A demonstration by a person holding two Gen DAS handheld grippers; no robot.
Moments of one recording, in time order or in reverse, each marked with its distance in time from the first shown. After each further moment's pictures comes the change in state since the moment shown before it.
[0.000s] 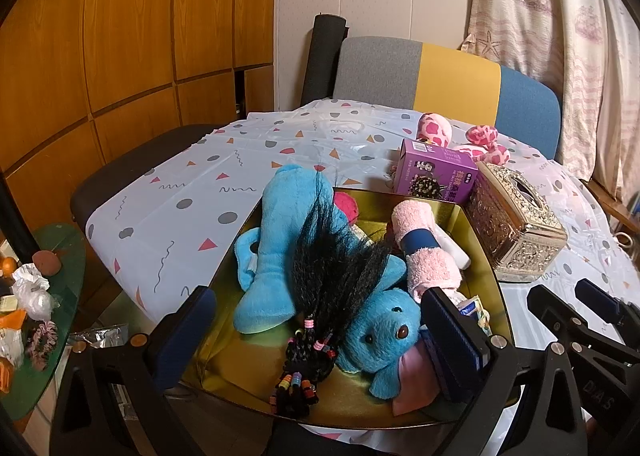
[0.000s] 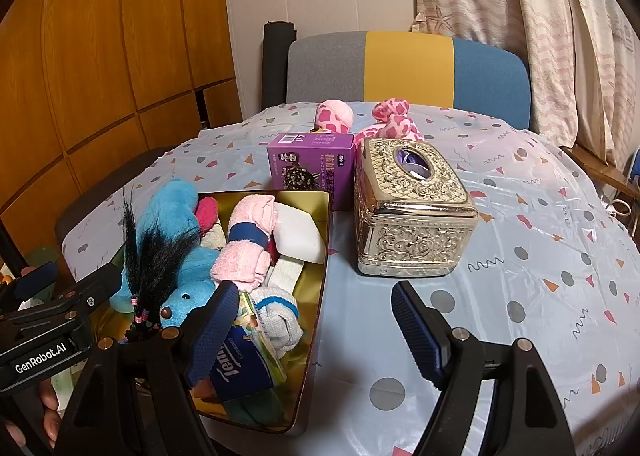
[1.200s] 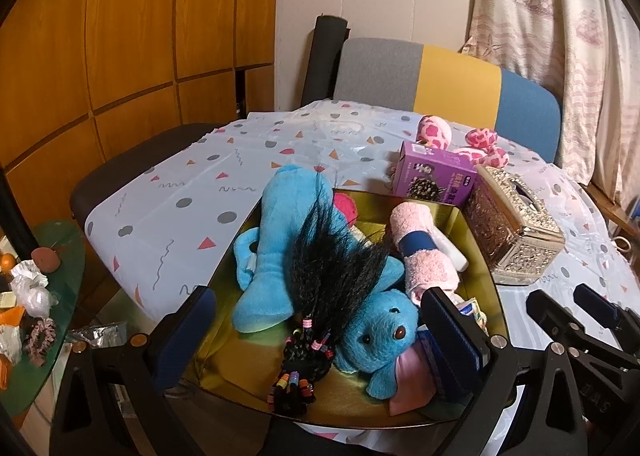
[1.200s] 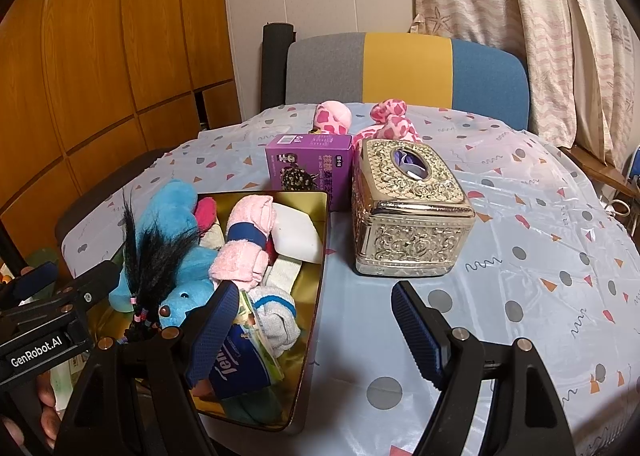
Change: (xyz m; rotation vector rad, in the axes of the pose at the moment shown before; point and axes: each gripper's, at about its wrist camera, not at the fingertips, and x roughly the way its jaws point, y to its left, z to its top) left arm -0.002 0.001 0.002 -0.011 -0.002 -0.005; right arm -0.002 -0.002 -0.001 0.005 -0.002 -0.004
